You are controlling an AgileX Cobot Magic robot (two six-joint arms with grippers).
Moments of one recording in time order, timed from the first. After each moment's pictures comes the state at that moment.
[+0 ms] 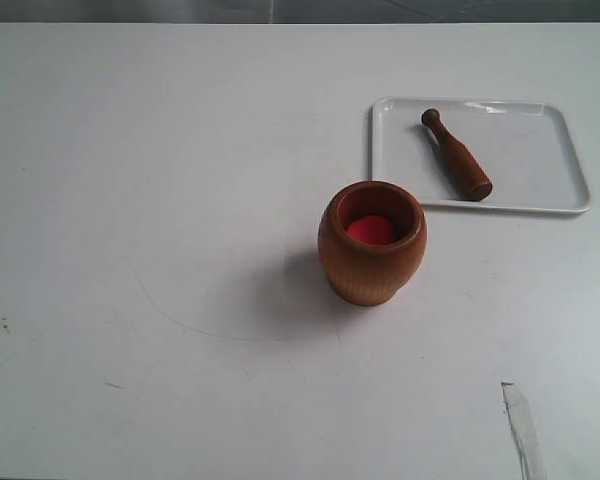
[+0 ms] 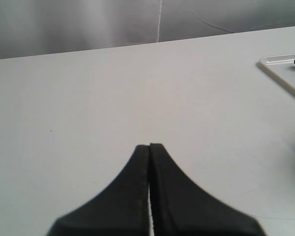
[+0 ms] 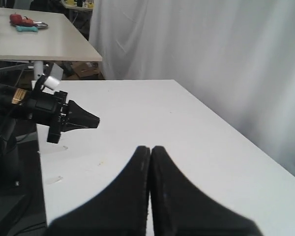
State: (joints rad) left arm 0.02 0.00 0.00 0.07 0.44 0.35; right arm 0.33 0.47 -0.70 1.15 0.99 -1.21
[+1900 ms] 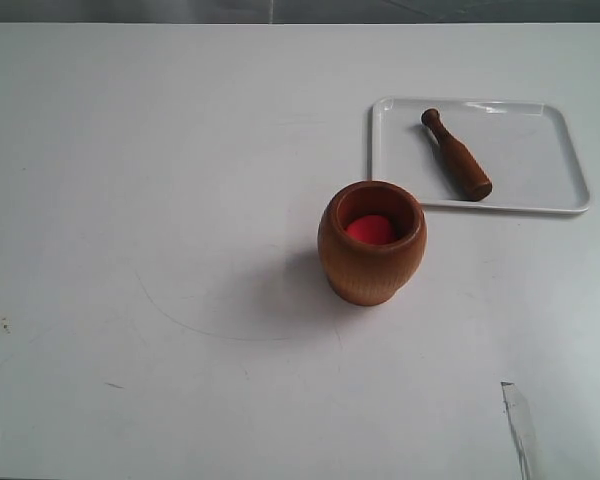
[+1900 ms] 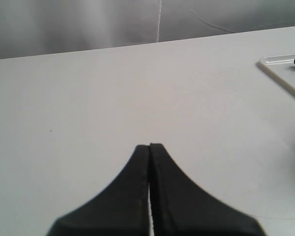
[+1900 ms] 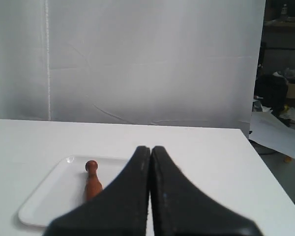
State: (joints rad) left arm 0.02 0.00 0.00 0.07 0.44 0.35; right arm 0.15 0.12 0.00 0.03 -0.01 -0.06
